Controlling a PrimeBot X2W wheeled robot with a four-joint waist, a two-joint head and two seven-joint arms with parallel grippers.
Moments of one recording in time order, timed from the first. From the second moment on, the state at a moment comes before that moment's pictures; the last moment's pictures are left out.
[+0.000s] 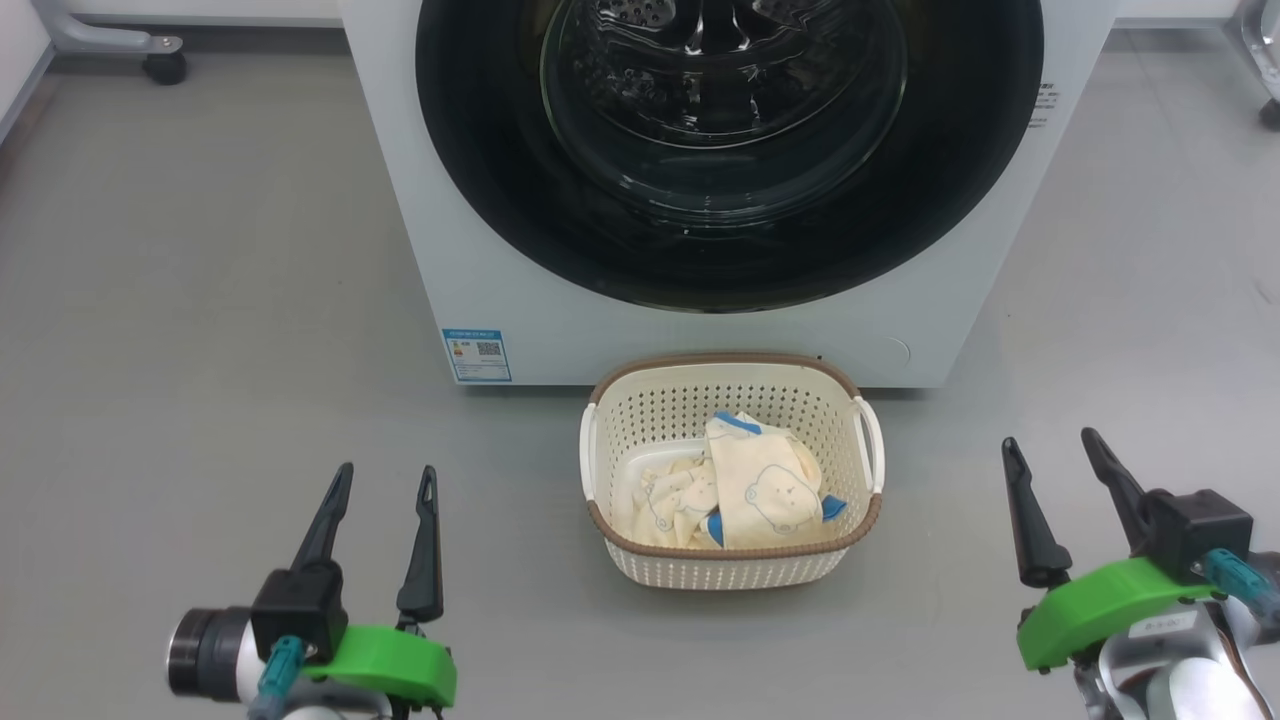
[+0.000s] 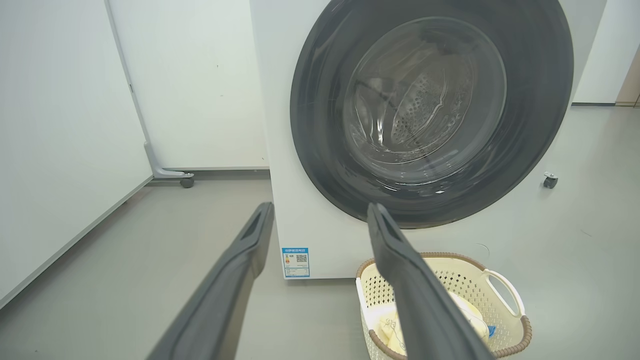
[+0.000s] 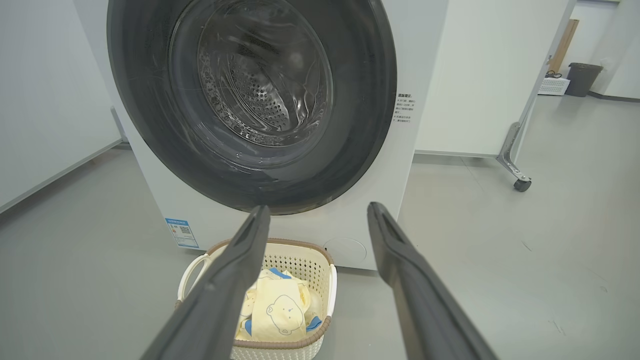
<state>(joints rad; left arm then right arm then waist) -0.12 0.08 -0.22 0.25 -0.11 -0.02 -0.25 0.02 -0.03 -0.07 0.09 0.04 0.13 -0.10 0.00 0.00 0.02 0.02</state>
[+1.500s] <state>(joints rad) -0.14 0.09 -0.23 0.24 -0.11 -0.02 -0.25 0.02 -0.03 -0.11 0.10 0.05 0.13 -0.12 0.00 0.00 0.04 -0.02</state>
